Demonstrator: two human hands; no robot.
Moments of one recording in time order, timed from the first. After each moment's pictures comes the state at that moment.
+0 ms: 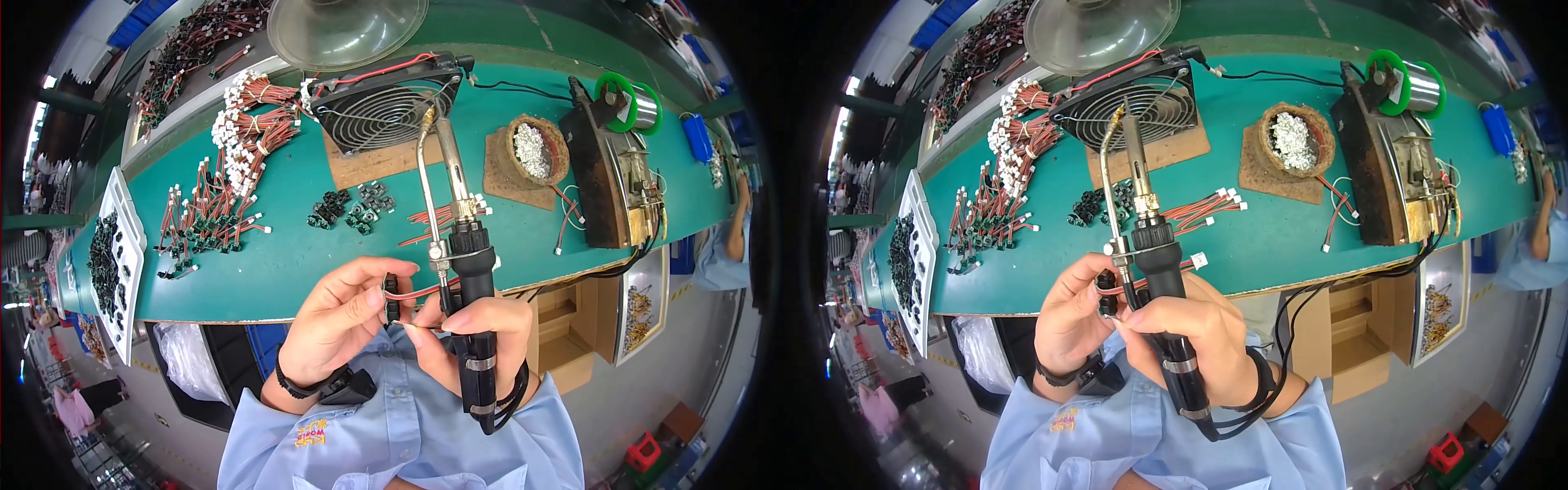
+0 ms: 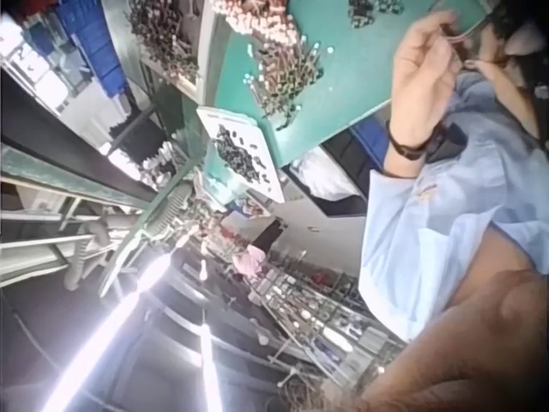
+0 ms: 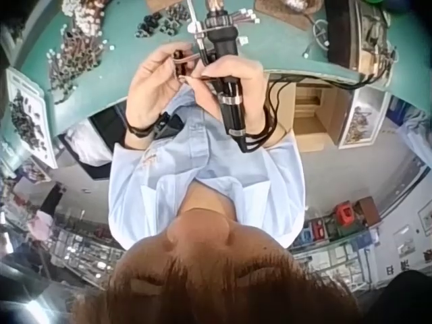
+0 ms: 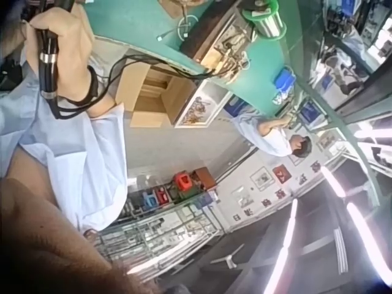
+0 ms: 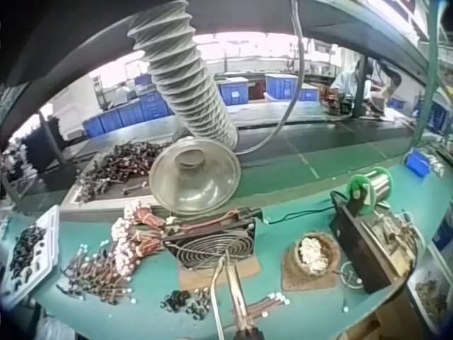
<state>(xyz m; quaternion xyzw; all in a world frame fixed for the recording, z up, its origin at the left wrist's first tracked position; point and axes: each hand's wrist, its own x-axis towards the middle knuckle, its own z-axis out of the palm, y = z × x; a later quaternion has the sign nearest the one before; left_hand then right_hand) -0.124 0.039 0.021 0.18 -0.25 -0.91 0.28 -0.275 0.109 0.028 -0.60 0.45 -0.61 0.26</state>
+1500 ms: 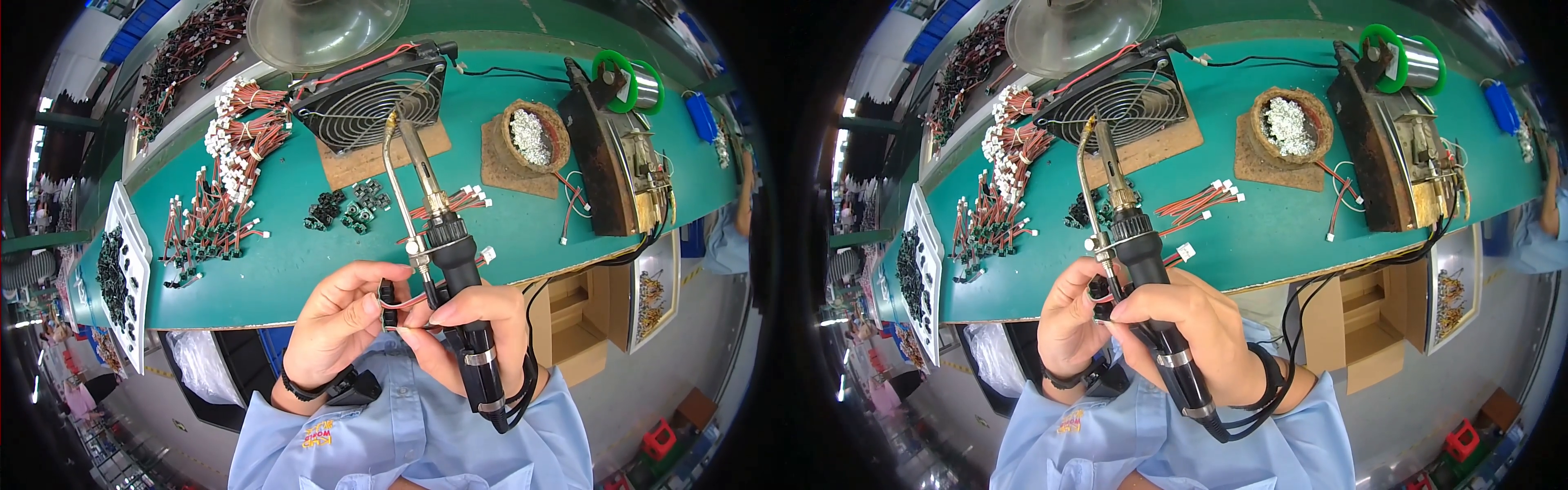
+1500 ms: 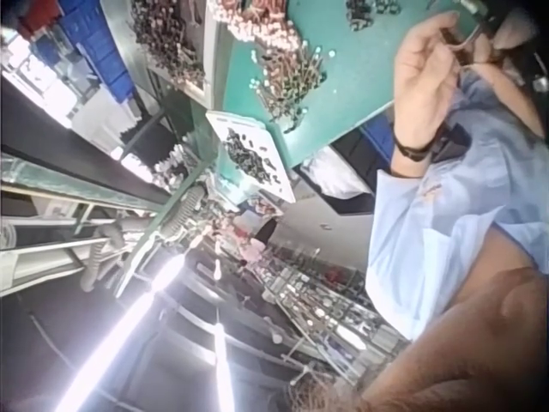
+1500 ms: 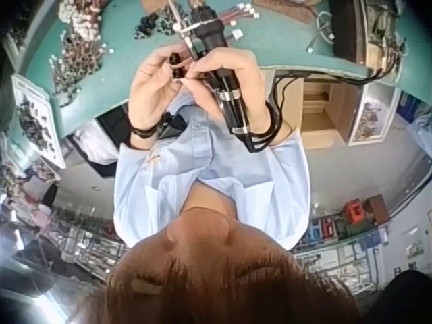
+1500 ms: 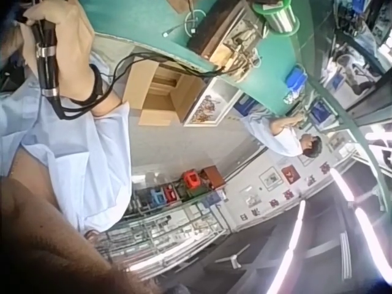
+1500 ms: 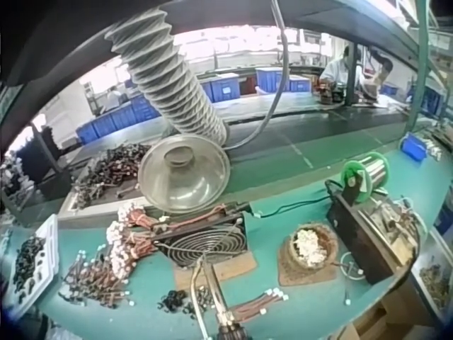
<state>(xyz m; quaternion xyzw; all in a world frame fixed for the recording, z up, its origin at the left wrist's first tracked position) -0.127 0.044 0.018 0.20 -0.28 -0.89 0.30 -0.279 0.110 0.029 -0.57 0.46 -0.61 0.30</state>
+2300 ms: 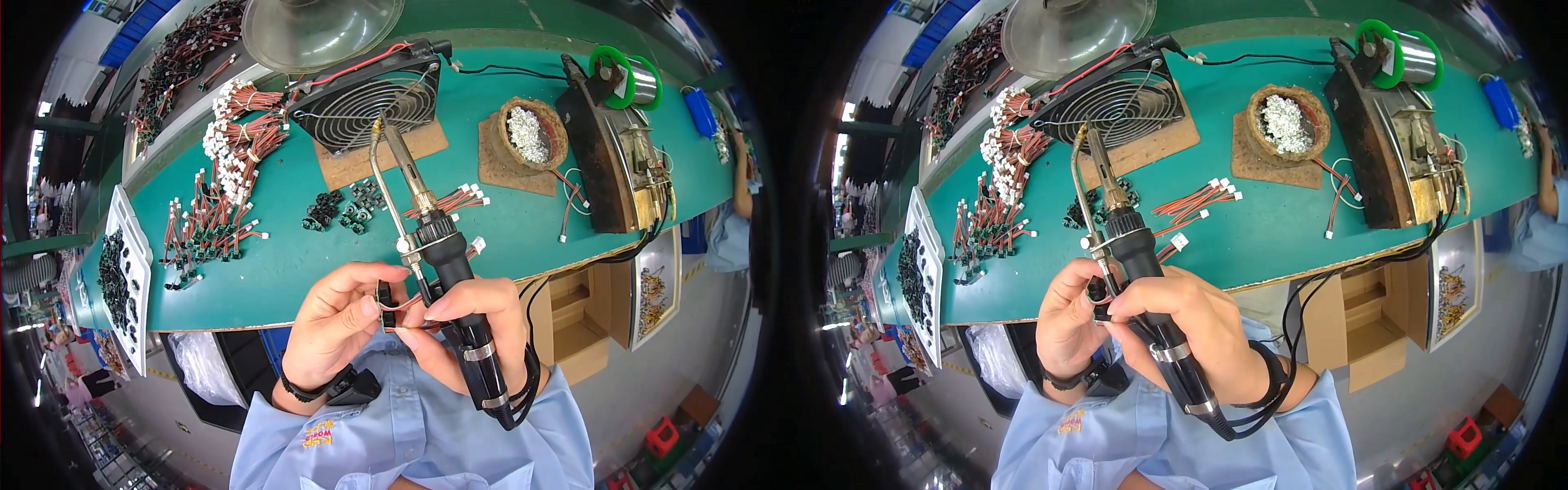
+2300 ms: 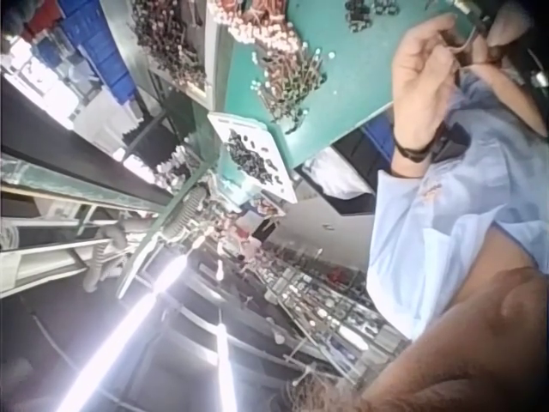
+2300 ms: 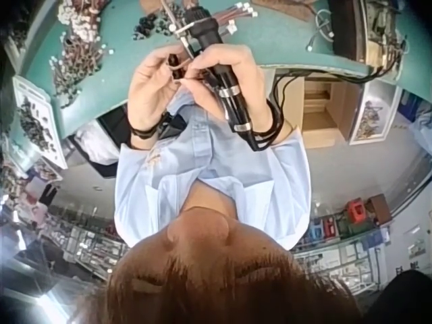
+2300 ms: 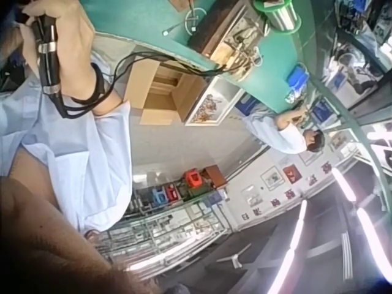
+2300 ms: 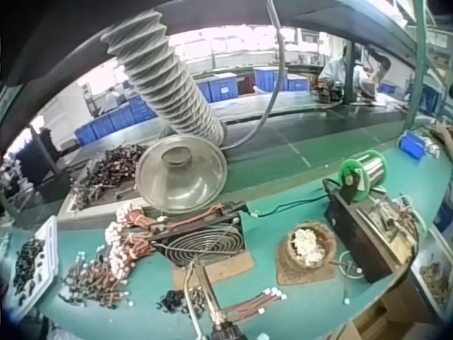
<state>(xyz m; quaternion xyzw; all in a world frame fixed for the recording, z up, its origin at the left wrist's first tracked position) -0.128 0.045 0.021 0.21 -0.31 -0.88 0.31 -0.281 0.110 0.032 -0.56 0.48 -0.60 0.31</state>
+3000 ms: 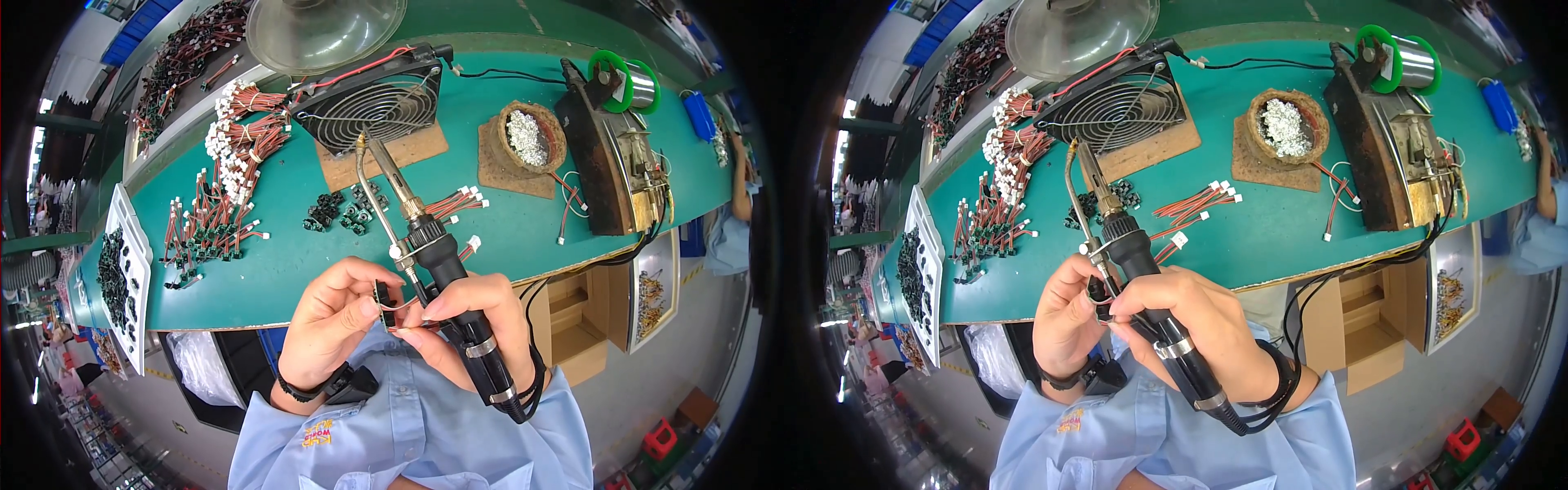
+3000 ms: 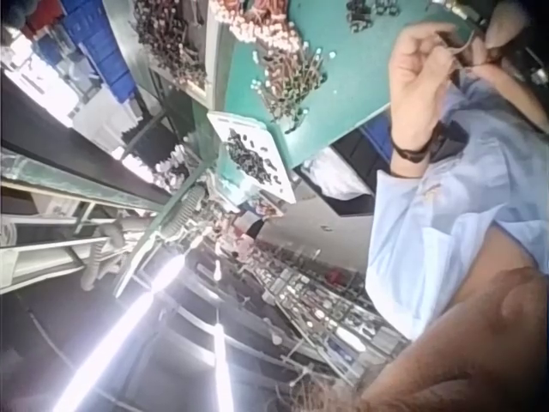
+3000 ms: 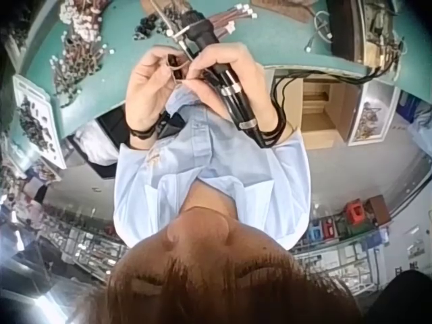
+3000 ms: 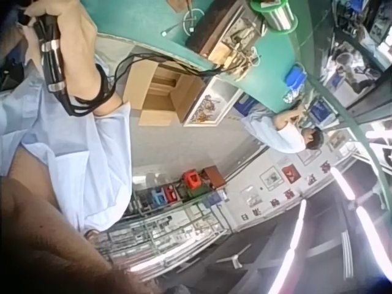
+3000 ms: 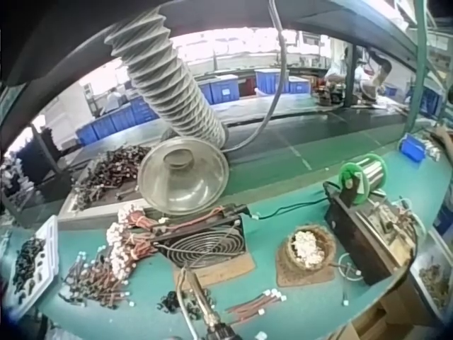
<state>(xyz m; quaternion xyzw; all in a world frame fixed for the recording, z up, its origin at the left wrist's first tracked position) -0.125 0.042 0.022 0.23 -0.36 -0.85 0.31 -0.278 0.108 0.029 -0.50 0.45 -0.65 0.35</state>
